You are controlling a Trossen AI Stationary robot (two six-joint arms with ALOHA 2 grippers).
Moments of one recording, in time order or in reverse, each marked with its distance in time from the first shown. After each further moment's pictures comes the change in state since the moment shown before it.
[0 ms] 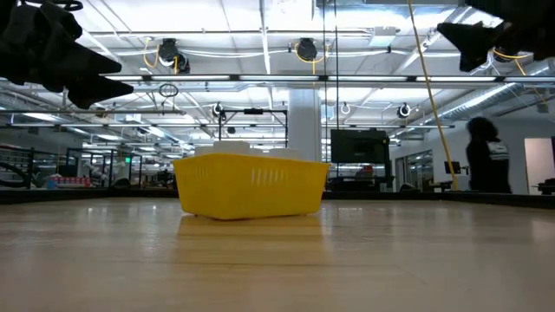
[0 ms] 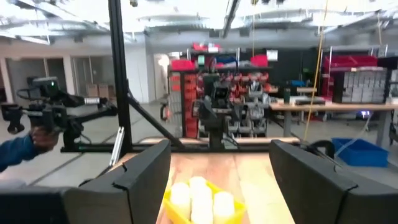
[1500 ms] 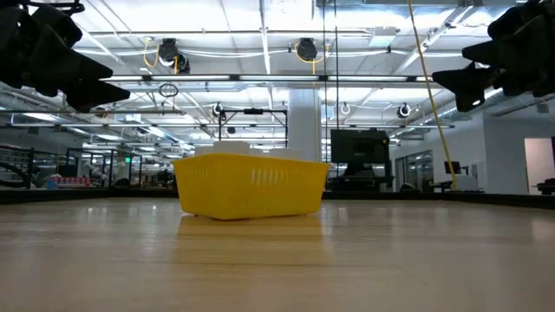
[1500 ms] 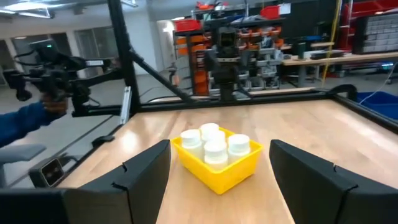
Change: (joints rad) left arm 0.000 0.001 0.000 -0.053 0.090 0.005; right arm -0.001 0.002 -0.165 0.022 -0.027 0.078
